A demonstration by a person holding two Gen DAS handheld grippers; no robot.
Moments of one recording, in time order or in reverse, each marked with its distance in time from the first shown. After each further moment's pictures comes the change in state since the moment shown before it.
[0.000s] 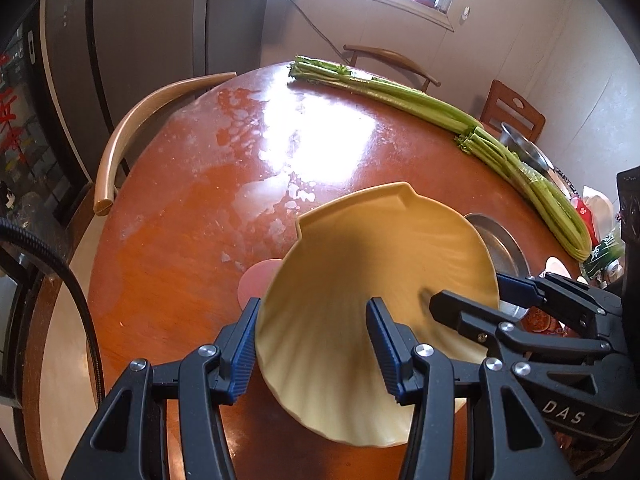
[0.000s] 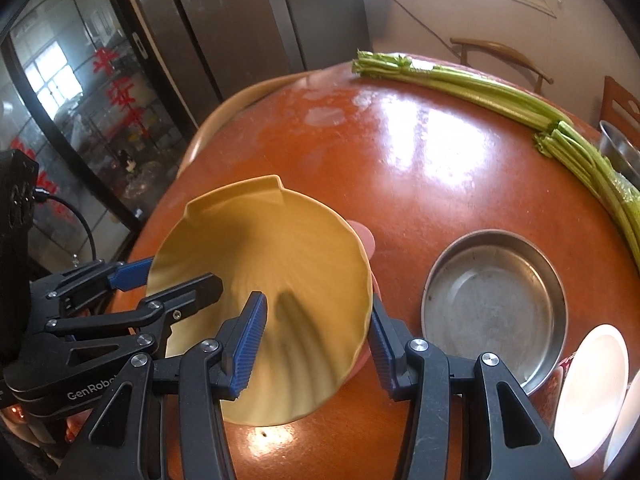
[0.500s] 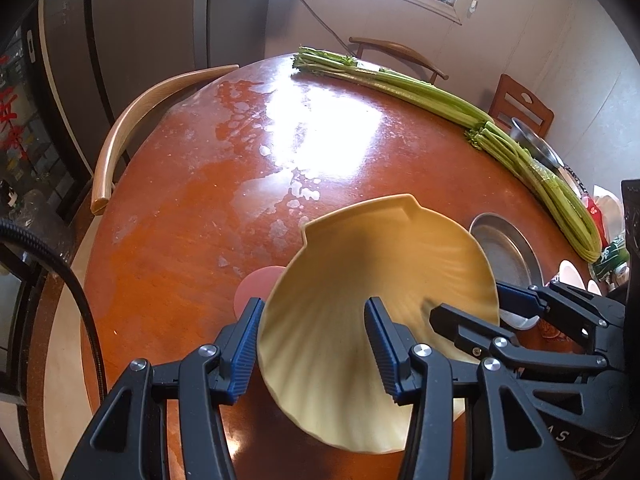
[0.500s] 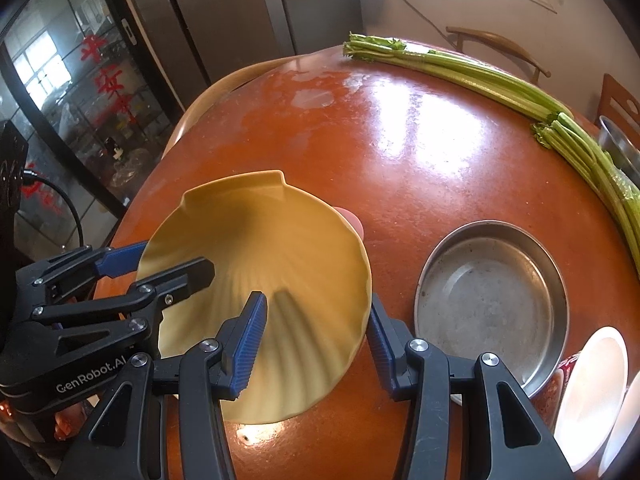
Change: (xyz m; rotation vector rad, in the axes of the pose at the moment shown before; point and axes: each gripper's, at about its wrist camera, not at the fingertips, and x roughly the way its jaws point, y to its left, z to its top) left arm 0.015 -0.001 0.008 -0.006 0.028 0.029; right arm 0.014 -0.004 -0.001 -0.001 0.044 -0.028
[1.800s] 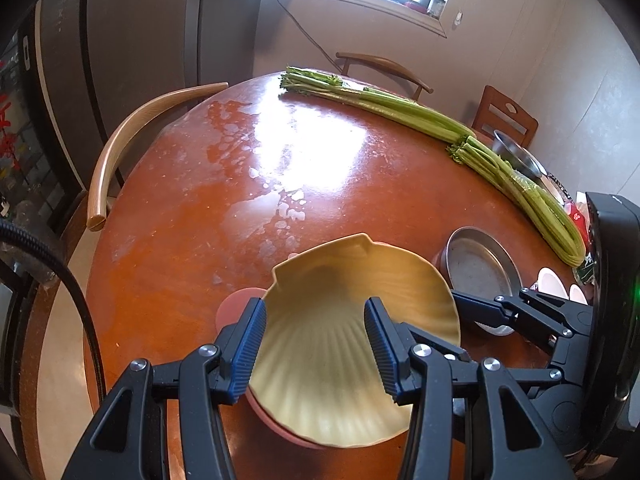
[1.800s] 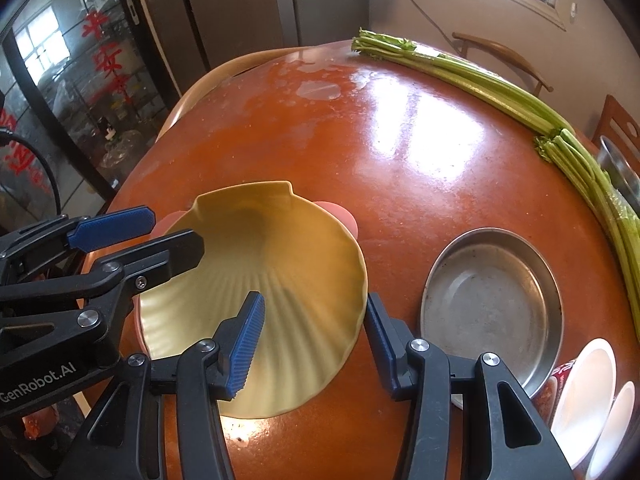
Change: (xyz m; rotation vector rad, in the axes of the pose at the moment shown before) left arm -0.018 -0.001 0.004 0.010 -0.054 -0.054; right arm 0.005 0.016 0.001 -0.065 0.016 -0.064
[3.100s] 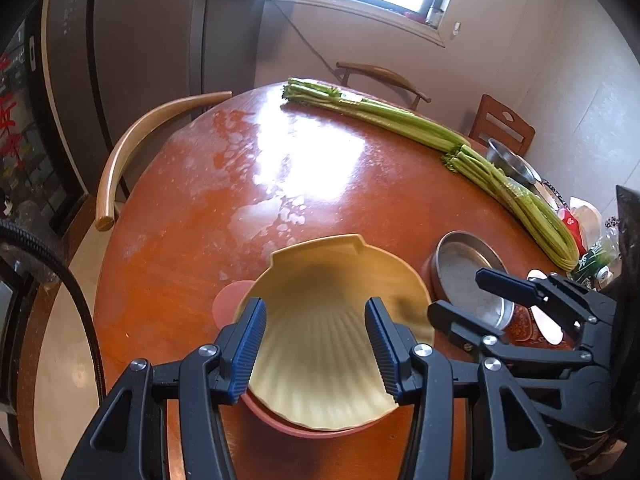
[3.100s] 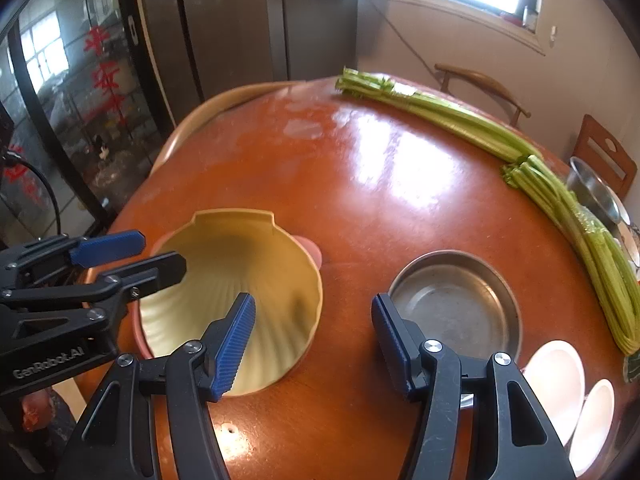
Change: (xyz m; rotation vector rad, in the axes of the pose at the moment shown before) left arm -0.021 -0.003 -0.007 0.005 -0.041 -0.003; right arm -0.047 -0.005 -0.007 0.004 -0.139 -0.061
